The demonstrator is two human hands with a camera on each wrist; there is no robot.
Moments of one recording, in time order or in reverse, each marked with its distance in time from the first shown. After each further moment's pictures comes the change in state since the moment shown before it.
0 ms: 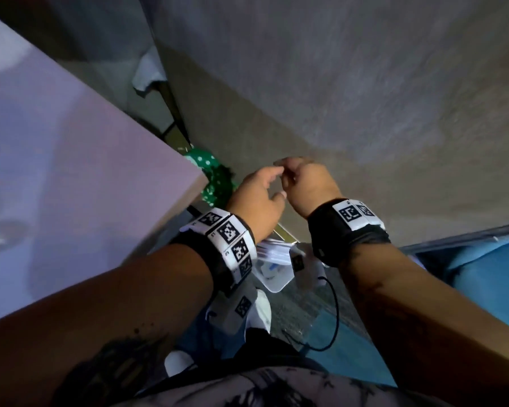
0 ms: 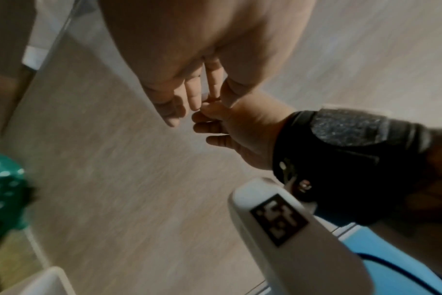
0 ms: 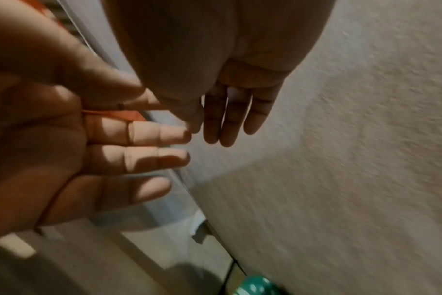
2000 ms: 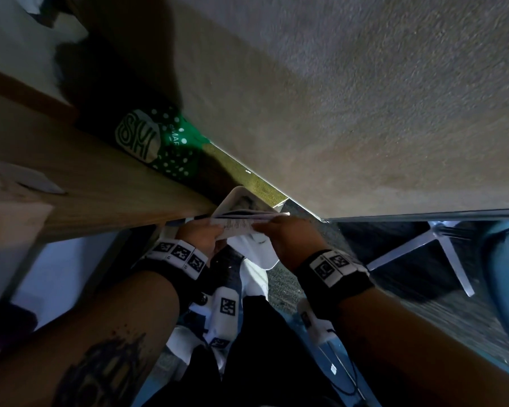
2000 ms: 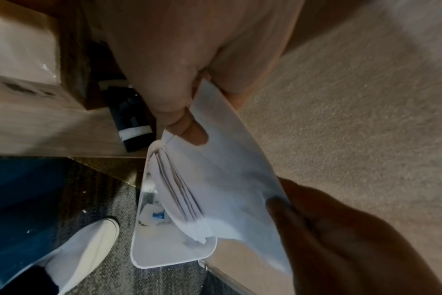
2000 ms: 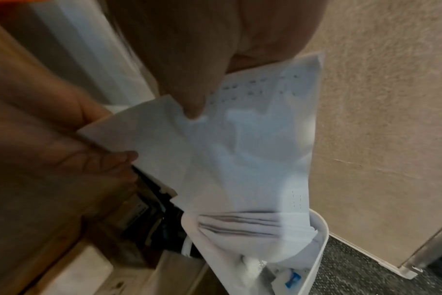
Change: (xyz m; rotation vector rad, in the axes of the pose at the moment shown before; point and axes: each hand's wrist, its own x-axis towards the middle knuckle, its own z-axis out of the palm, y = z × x) left_hand 0.051 -0.211 0.062 -0.458 0.020 -0.915; right_hand -0.033 0.150 0.168 -0.157 -0.344 -0.078
